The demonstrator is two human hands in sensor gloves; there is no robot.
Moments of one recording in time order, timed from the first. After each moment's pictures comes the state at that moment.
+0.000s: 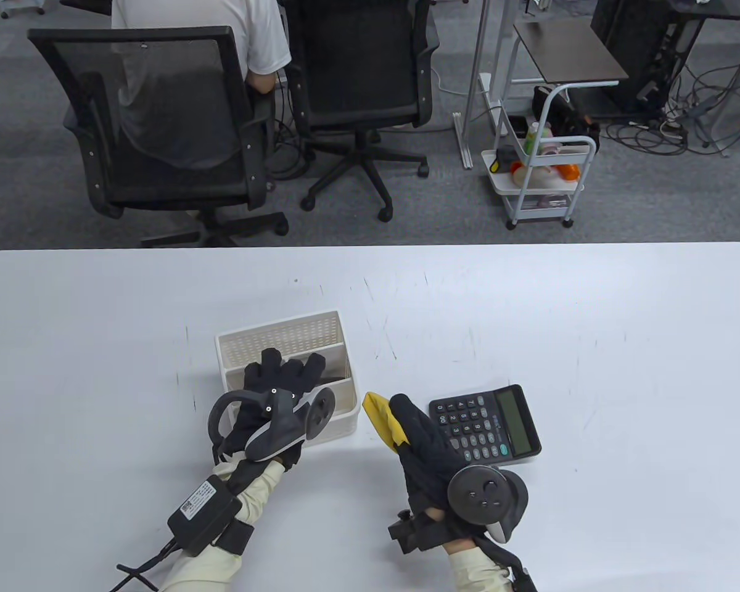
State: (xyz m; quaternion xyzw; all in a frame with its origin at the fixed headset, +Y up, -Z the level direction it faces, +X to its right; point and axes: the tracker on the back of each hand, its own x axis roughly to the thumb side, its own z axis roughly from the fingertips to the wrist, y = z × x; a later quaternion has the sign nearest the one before) left_hand -0.148 -0.686 -0.357 0.08 -0.08 -0.13 0.98; right_hand 0.087 -0.711 -0.269 0.14 -0.20 0.85 0.47
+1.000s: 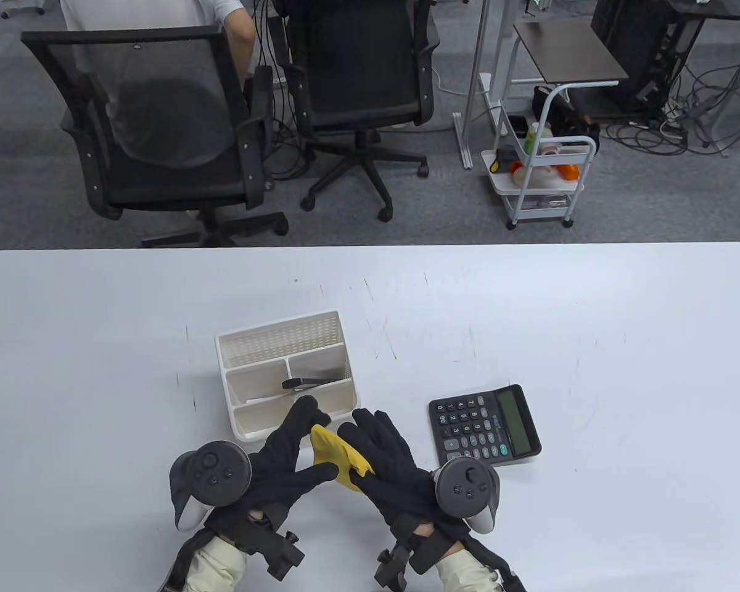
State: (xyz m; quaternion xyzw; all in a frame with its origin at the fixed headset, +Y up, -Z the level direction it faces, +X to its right) left_hand -0.195 -0.693 -0.267 -0.01 -0.22 0.47 0.85; right_hand 0.047 -0.719 -0.262 0.29 -0.03 0.77 0.56
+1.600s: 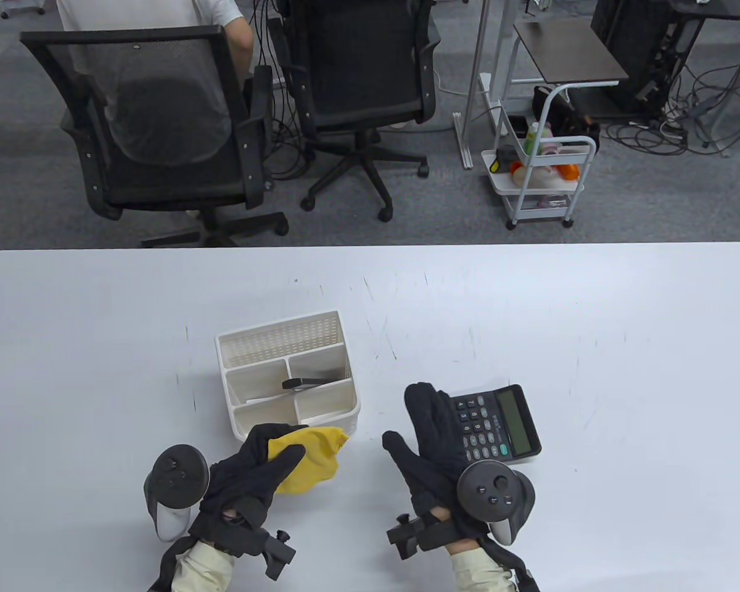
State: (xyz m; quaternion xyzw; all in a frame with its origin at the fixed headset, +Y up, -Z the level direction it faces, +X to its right) left_hand -0.227 -0.699 -0.265 0.04 -0.15 0.56 0.82; right_hand 0.106 -0.702 -0.270 0.09 -0.20 0.87 0.45
